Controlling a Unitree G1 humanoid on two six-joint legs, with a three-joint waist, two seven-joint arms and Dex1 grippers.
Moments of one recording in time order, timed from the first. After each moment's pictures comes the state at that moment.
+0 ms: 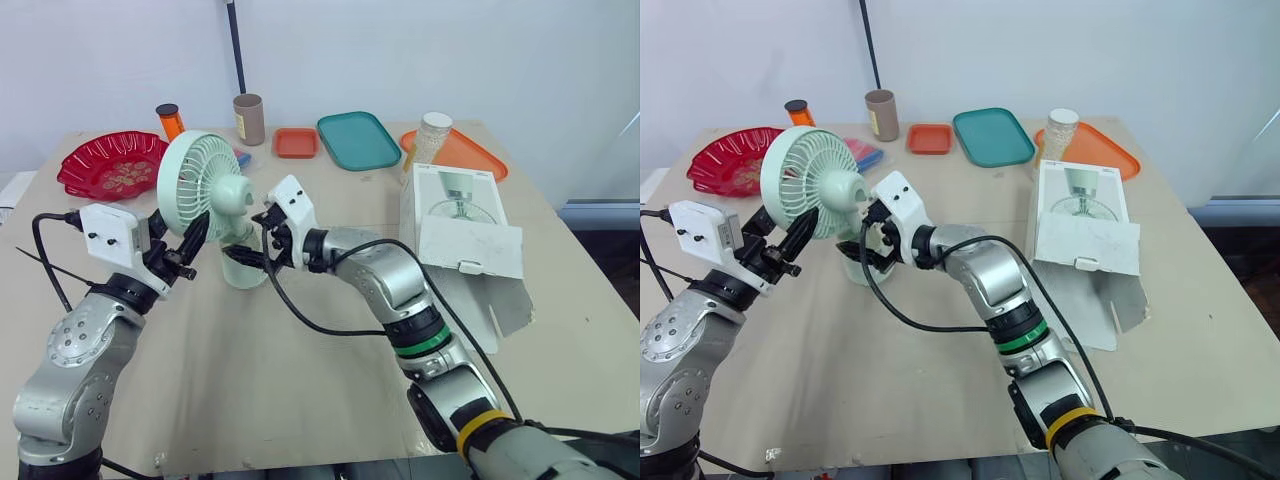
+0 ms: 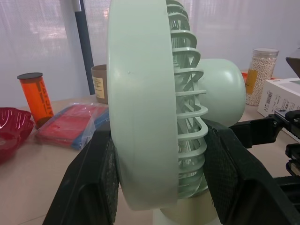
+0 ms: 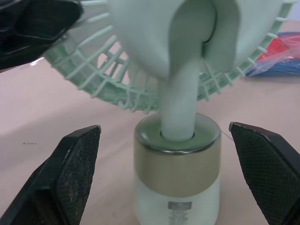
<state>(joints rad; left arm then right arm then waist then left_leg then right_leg) -0.10 0.45 0.27 -0.66 -0.57 0.52 -0.18 -0.86 -0.02 0.27 0.12 0.25 0.71 0.58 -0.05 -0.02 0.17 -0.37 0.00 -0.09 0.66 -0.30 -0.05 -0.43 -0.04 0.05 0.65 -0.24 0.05</state>
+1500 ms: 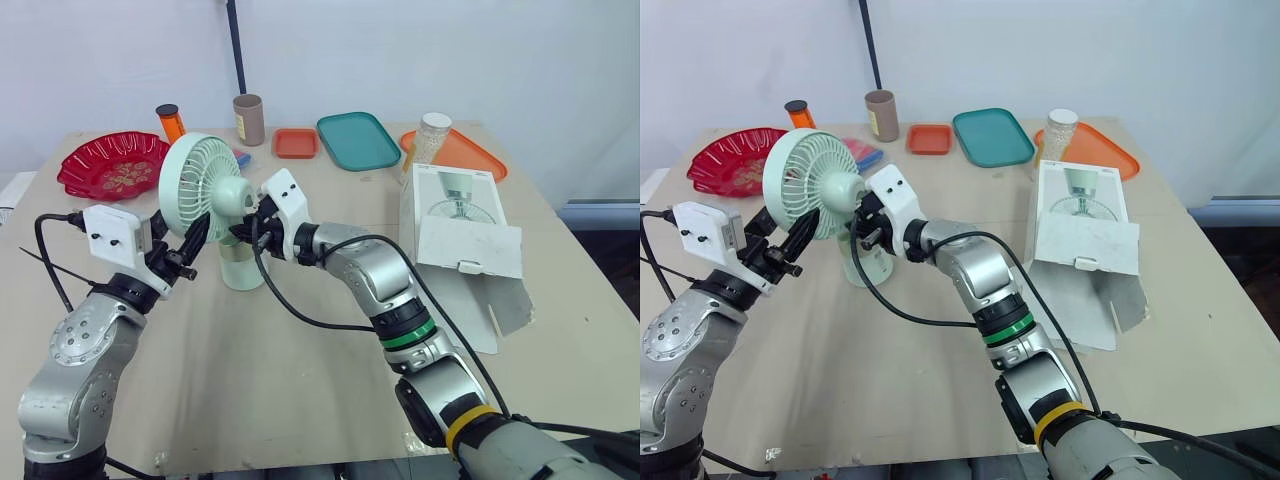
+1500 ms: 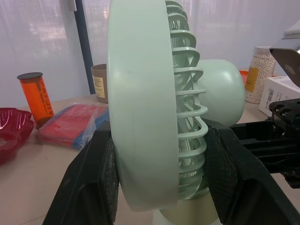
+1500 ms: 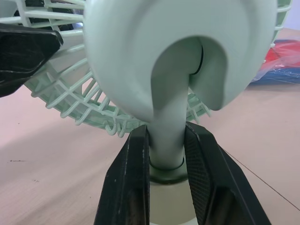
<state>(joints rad) -0.10 0.43 0.27 -0.64 -0.53 0.51 -0.22 -0.89 0.03 0.25 0.21 0.21 0.65 0.56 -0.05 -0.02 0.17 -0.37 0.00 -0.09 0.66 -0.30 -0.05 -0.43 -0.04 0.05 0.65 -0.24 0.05</state>
